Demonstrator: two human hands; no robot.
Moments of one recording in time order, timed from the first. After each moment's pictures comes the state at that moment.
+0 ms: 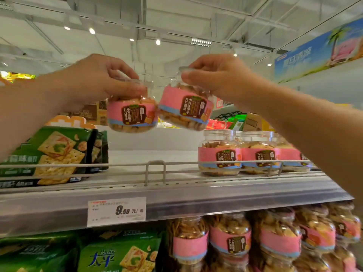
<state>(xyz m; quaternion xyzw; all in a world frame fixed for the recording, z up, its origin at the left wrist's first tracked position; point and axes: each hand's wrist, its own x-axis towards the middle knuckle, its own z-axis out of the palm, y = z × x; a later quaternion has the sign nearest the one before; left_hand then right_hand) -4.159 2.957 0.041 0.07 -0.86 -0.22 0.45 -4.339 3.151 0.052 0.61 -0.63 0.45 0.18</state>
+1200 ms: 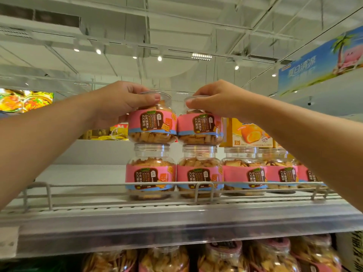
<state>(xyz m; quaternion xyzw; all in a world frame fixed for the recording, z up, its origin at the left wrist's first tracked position) -4.322 3.058 0.050 0.05 -0.84 -0.39 0.38 -4.509 3.222 0.069 0.60 -0.69 0.37 0.17</state>
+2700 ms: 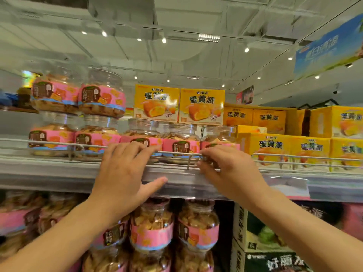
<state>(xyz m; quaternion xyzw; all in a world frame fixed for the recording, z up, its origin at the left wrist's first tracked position) -4.482 3.278 -0.139 0.21 -0.83 0.21 0.48 -4.682 3.420 -0.111 0.63 -0.58 0.30 0.43</state>
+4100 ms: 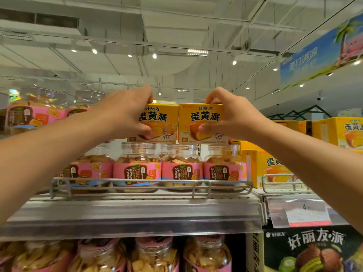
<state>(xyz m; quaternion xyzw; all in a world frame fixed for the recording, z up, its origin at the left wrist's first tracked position) -4.498 3.223 0.036 0.22 -0.87 0.21 0.40 -4.710 3.383 0.033 0.59 -0.66 0.35 0.30</state>
